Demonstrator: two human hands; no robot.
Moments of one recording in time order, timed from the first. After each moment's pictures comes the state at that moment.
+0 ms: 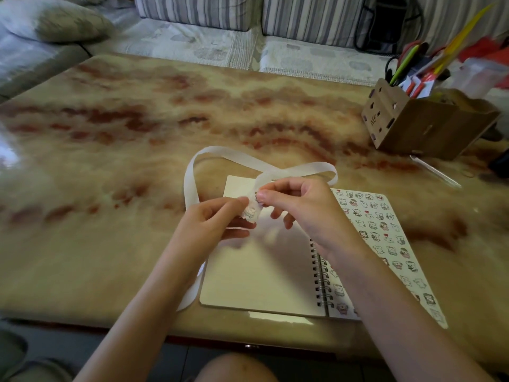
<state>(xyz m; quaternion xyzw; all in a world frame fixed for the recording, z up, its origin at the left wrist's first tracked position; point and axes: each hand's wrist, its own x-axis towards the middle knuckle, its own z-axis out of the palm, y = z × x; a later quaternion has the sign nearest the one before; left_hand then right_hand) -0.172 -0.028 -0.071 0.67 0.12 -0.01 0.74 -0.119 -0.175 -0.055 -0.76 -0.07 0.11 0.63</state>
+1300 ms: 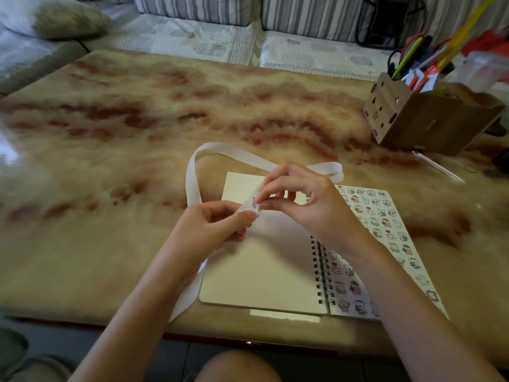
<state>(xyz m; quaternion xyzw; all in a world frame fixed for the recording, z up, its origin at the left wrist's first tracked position) -0.172 -0.026 -0.078 0.68 0.11 -0.04 0.72 -0.107 -0.192 -0.066 -0.79 -0.36 0.00 0.49</state>
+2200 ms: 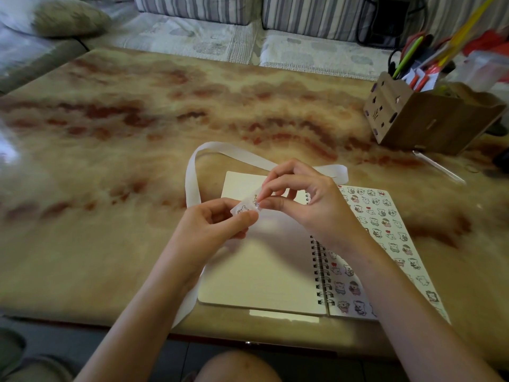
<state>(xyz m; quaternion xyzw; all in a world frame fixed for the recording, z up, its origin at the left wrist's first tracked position) -0.174 -0.029 -0.079 0.68 0.11 -0.02 0.73 -0.111 -0.192 -0.065 -0.79 -0.32 0.02 0.53</state>
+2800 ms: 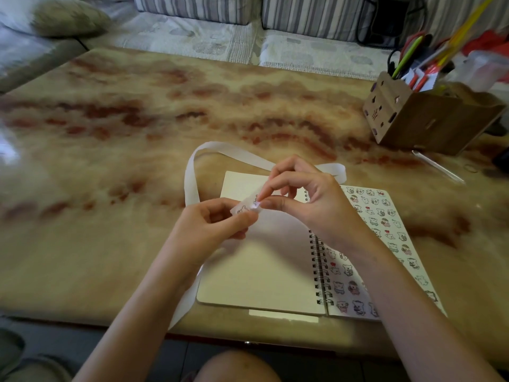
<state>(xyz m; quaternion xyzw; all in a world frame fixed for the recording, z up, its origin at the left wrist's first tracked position) -0.175 -0.028 -0.077 0.69 0.11 -0.03 0.72 -0.112 -0.196 -0.058 -0.78 -0.31 0.04 0.54</state>
